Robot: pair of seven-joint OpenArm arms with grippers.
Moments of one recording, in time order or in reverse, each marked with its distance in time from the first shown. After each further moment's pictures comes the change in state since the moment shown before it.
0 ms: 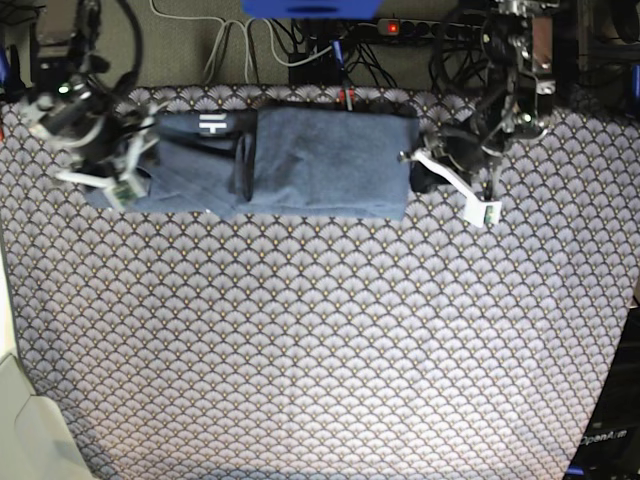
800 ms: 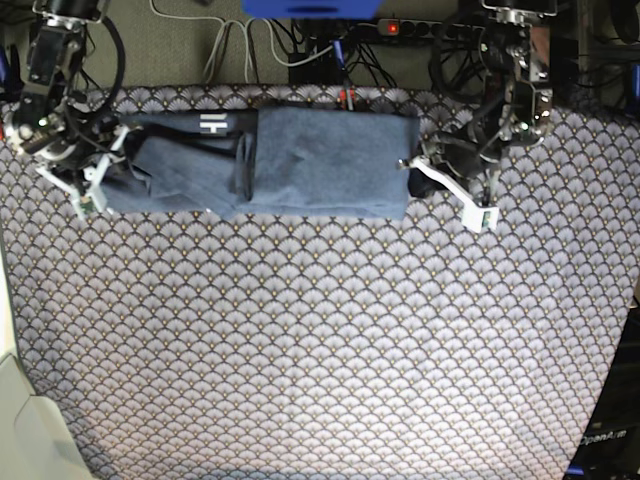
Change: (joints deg) left arm -1.3 0.3 0.2 -1.9 -0.3 -0.2 -0.4; right arm 7.9 0.0 7.9 -20.0 0.2 0.0 0.9
